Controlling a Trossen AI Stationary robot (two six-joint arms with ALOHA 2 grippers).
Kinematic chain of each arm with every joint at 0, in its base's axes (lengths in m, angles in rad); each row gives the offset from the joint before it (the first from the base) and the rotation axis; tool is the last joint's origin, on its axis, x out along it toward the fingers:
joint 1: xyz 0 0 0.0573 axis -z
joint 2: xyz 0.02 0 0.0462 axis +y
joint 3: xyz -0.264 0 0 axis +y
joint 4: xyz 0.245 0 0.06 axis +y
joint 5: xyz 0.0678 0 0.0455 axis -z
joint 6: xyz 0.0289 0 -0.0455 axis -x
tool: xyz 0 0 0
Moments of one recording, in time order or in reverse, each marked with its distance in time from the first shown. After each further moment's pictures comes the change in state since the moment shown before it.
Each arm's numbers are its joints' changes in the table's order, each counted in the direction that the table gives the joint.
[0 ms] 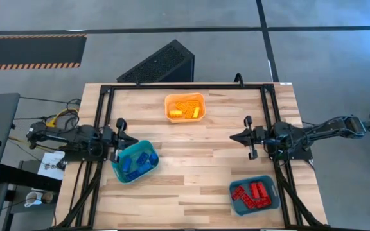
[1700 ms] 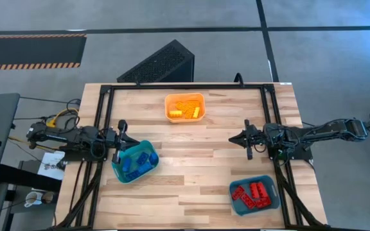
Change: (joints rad) left arm 0.000 0.000 0.003 0.116 0.002 -0.008; right arm 0.074 0.002 0.002 0.357 -0.002 -0.245
